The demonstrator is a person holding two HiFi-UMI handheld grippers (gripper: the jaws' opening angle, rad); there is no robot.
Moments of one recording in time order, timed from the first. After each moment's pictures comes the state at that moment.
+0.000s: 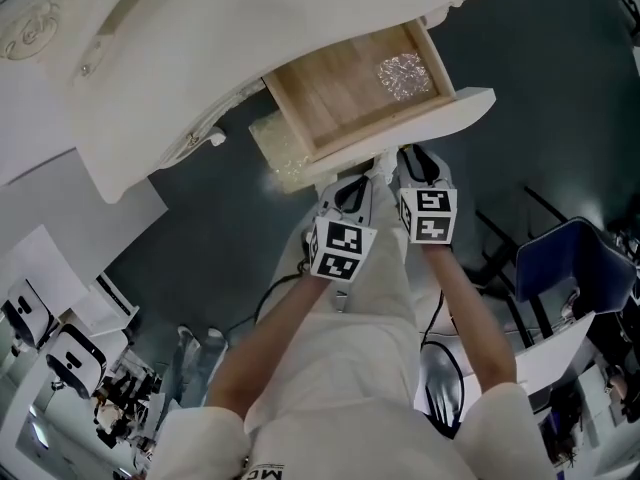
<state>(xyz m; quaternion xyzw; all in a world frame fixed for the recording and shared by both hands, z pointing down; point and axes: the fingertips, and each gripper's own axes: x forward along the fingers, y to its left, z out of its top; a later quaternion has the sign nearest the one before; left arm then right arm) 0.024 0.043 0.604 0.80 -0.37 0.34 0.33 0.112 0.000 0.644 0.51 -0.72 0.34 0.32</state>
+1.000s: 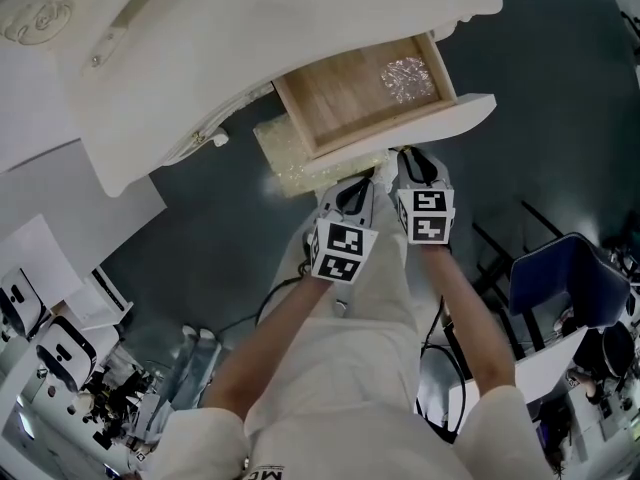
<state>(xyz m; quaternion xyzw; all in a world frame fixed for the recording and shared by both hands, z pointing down) 0.025 0.035 0.597 0.79 -0.39 0.33 0.33 0.108 -0.012 0.643 0.49 -0.74 0.32 0.34</state>
